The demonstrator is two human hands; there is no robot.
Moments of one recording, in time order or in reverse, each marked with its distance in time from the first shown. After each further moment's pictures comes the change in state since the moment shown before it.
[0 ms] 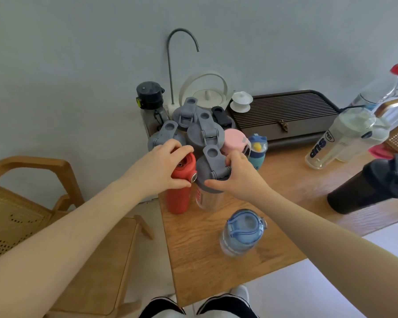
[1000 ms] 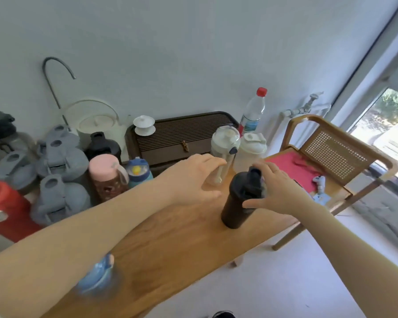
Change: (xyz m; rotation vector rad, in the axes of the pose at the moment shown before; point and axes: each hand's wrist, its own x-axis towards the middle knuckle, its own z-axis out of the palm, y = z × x) left_hand 0.170 0.292 0.051 -0.145 -0.093 0.299; right_hand -0.078 0.254 -0.248 -0.450 0.024 0.185
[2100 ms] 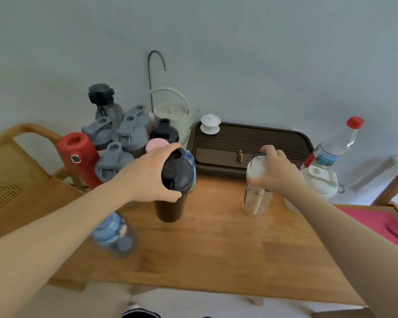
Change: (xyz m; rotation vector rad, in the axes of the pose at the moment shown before) left_hand -0.074 -0.028 -0.008 -0.045 0.294 -0.760; right_hand 0.132 -0.042 -0.003 0.111 -0.036 -0.296
